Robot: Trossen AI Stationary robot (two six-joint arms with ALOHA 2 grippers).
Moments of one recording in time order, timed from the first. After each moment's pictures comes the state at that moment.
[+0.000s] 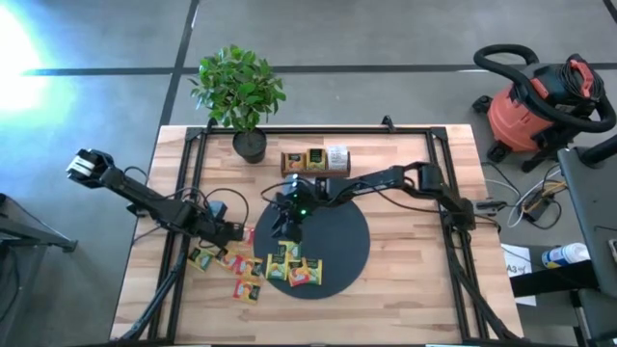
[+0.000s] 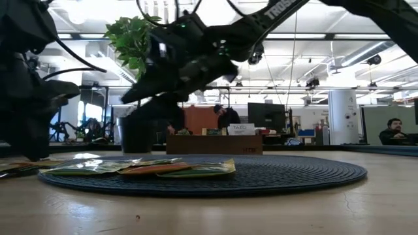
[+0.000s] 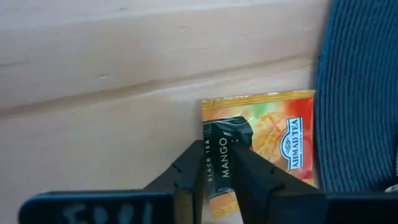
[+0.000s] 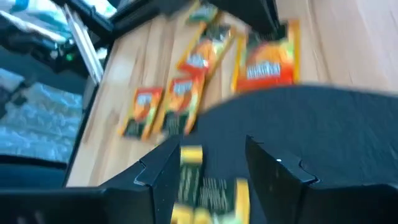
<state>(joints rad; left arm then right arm) -0.39 1.03 0.34 -0.56 -0.28 -1.76 -0.07 2.23 1.57 0.02 -0.53 0.39</state>
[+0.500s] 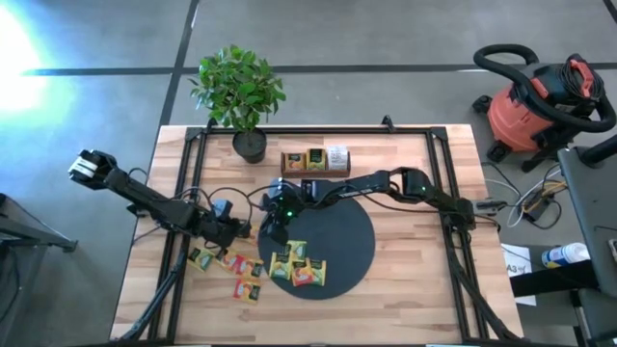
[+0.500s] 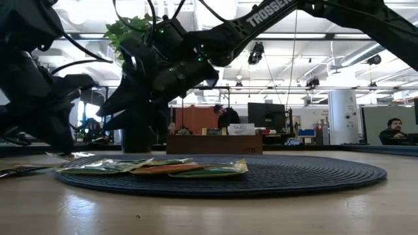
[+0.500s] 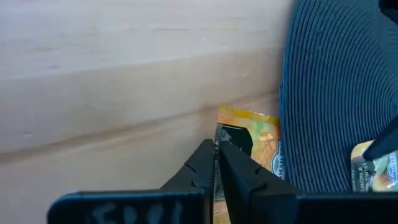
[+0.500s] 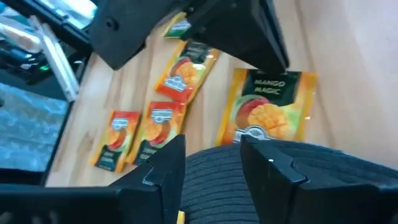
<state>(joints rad) -0.39 1.03 0.34 -0.41 -0.43 -1.72 -0.06 2.39 1.81 -0.06 -0.48 0.39</state>
